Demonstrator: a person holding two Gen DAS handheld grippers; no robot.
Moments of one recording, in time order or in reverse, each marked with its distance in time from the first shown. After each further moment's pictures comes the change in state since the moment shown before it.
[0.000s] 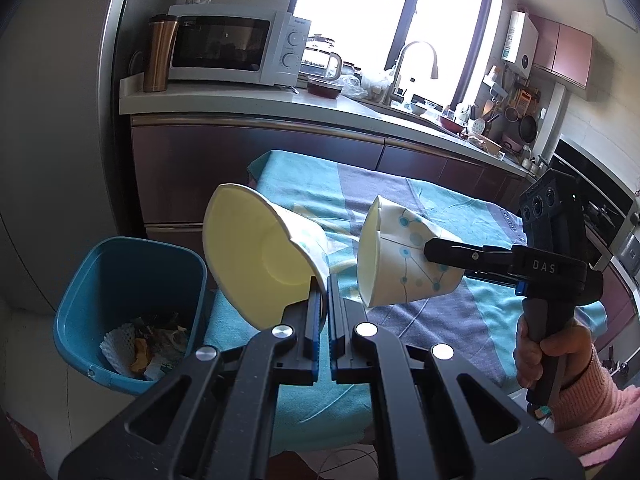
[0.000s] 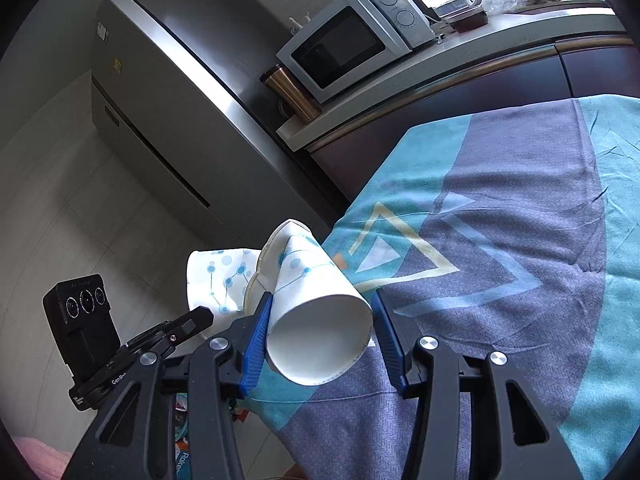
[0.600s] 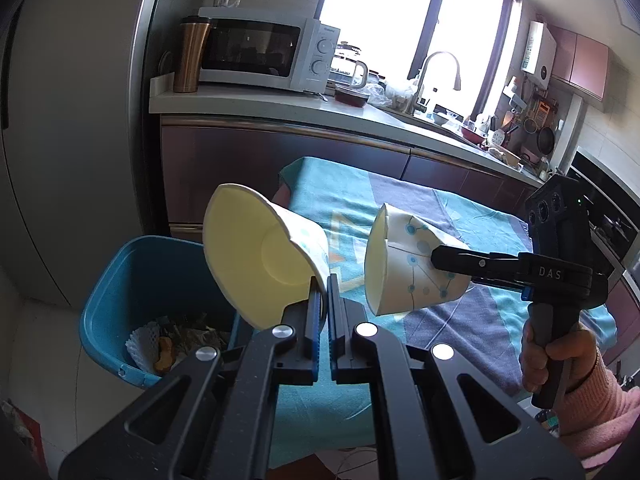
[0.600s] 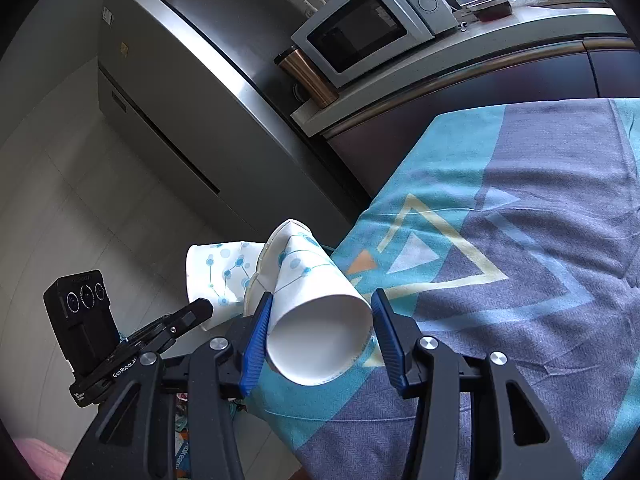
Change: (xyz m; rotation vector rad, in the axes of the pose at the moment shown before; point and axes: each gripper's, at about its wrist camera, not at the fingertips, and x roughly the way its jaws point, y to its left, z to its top) left arm -0.016 0.031 -0.001 -0.041 -0.023 0.069; right arm 0.032 0.016 0.005 -0.032 0.048 0.033
